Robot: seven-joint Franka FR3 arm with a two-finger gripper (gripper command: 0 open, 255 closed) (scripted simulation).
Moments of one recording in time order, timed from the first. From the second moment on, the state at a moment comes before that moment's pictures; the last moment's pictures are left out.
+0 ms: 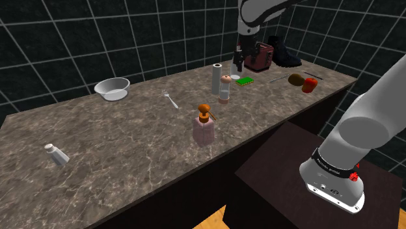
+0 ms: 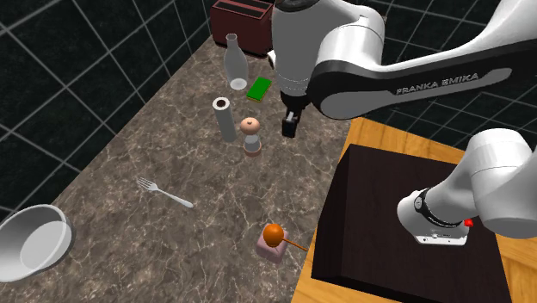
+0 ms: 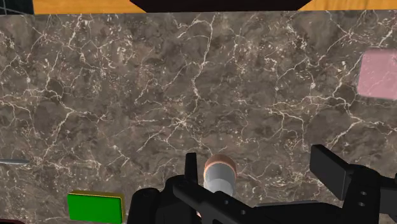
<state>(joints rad) -0.05 -0.16 -0.04 -2.16 -0.14 1.94 0.09</state>
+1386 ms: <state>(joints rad) -0.08 0.48 -0.07 -1.65 -0.16 2.11 0.13</state>
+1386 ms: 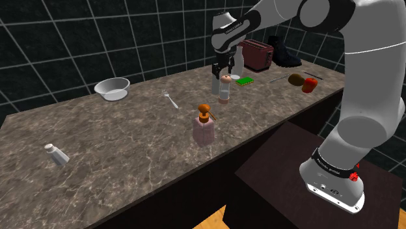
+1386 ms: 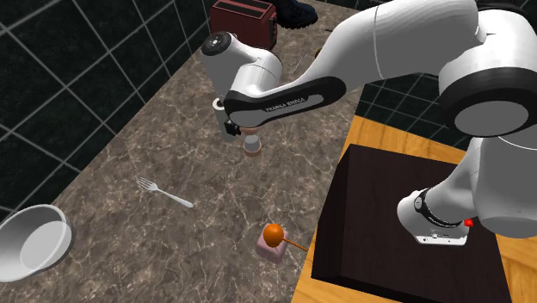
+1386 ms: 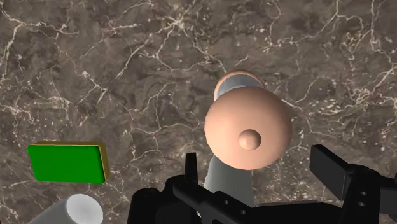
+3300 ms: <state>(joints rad) -0.09 0.45 -0.07 -1.63 -0.15 2.07 0.12</state>
